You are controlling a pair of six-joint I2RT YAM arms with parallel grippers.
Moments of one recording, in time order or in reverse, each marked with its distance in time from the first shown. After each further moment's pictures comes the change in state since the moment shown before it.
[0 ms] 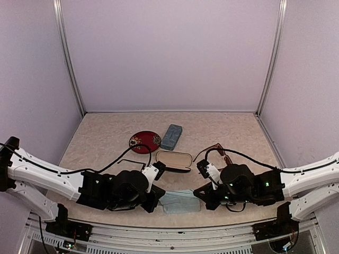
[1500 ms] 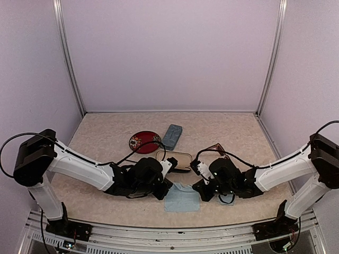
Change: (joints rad) left arm 0.229 0.337 0.090 0.220 0.200 0.233; right arm -0.258 0.345 -0.021 0.285 -0.125 -0.280
